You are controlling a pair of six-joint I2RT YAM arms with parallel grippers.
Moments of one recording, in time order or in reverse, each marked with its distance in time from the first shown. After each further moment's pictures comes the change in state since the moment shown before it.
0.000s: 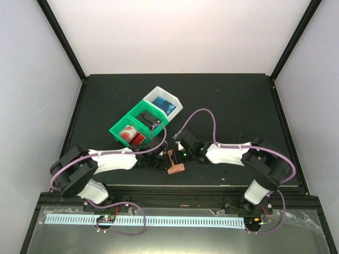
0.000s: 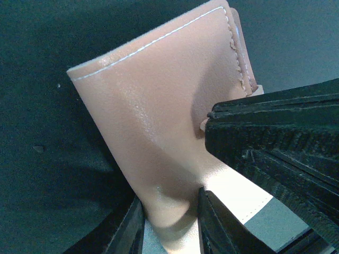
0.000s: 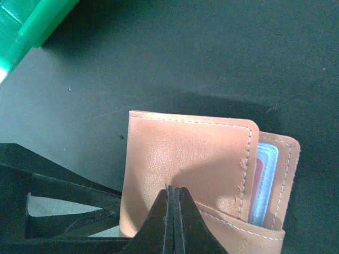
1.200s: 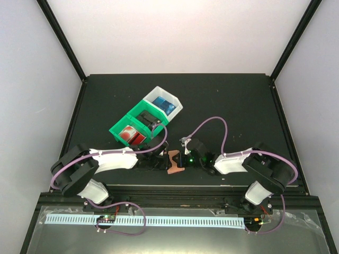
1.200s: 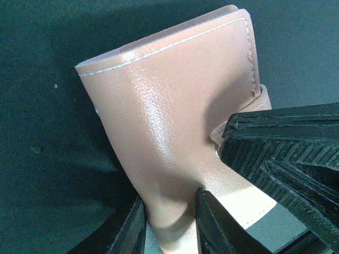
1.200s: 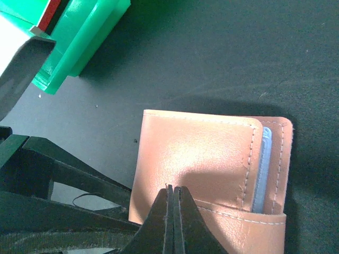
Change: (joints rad) left arm 0.000 0.016 0.017 -0.020 0.001 -0.002; right arm 0.005 -0.048 -0.275 0.448 0.006 0.156
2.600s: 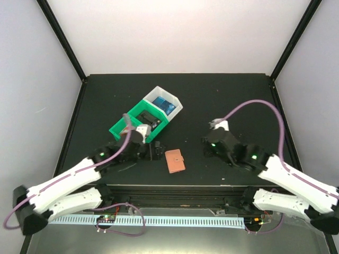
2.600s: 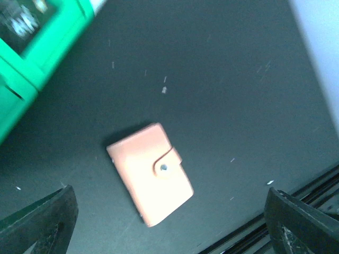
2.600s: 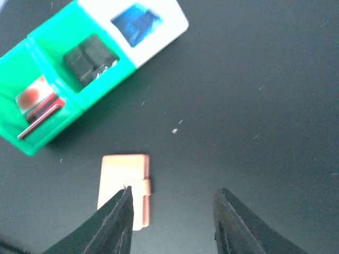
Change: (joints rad) left arm -0.008 -0.515 0.106 -0.295 -0.216 0.100; right arm 0.074 -0.605 0.441 -1.154 0.572 -0.080
